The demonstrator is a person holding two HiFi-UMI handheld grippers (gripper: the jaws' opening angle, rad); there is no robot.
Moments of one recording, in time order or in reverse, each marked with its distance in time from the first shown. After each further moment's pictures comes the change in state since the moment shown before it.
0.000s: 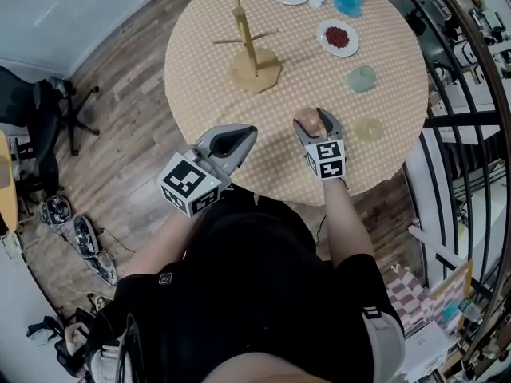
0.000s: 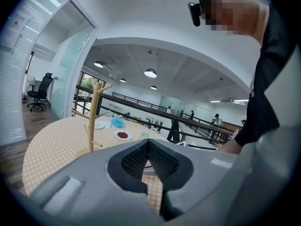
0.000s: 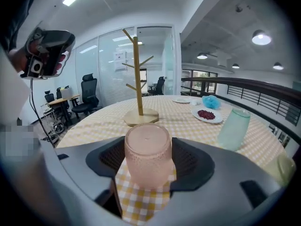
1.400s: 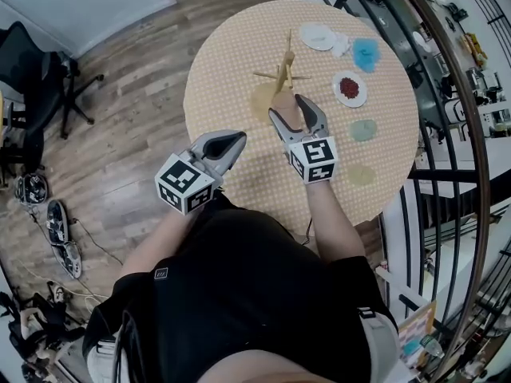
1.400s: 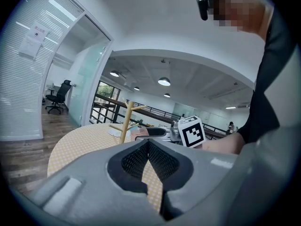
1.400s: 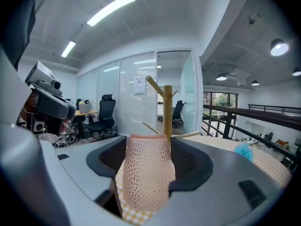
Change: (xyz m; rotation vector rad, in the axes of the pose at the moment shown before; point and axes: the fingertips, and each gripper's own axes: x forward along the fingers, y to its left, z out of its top) left arm -0.055 0.074 0.028 -0.051 -0.098 0.173; right arm 0.026 0.079 0.225 -0.132 -0.288 0.199
